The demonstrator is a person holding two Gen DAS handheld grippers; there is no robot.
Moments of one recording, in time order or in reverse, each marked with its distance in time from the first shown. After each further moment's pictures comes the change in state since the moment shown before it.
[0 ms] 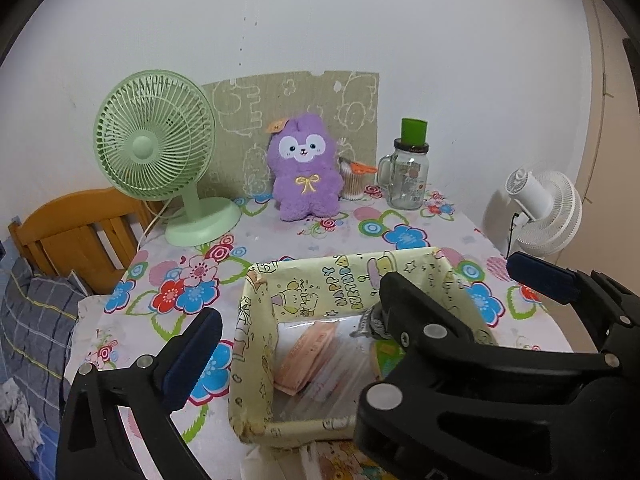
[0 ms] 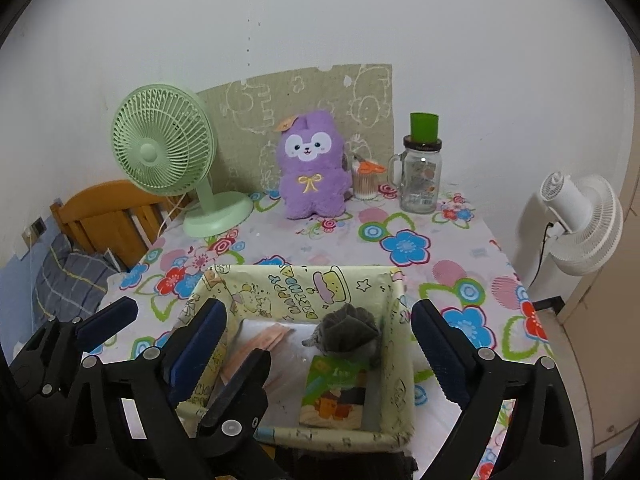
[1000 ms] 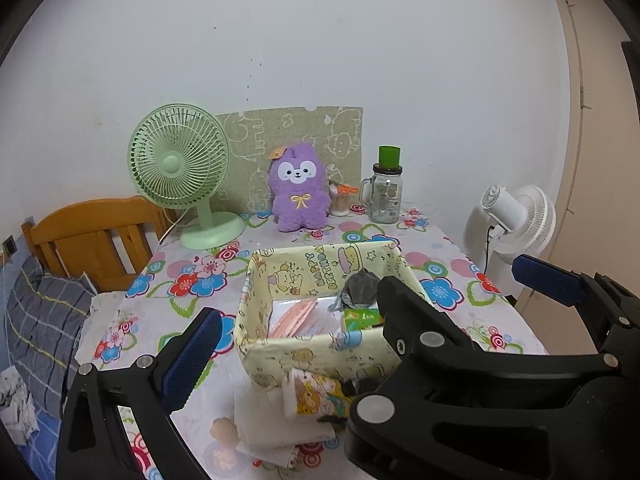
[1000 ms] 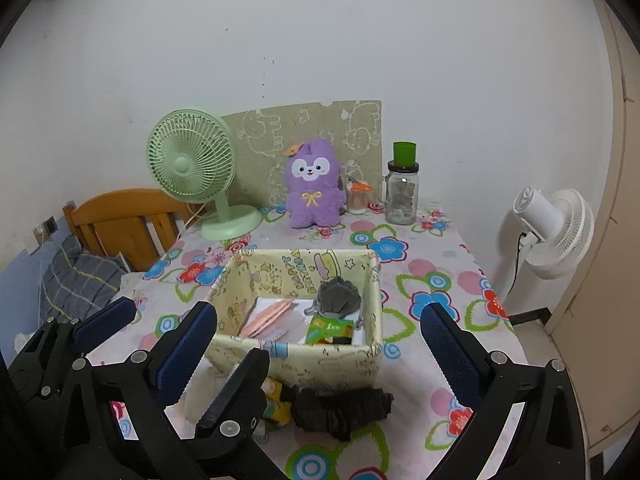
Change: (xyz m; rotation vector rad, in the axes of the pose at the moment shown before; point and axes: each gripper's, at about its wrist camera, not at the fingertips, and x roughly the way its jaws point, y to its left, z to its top) left arm -0.088 -0.021 -0.042 -0.010 -0.105 -0.005; right arm -0.098 0.003 -0.043 -0.030 -0.093 -0.010
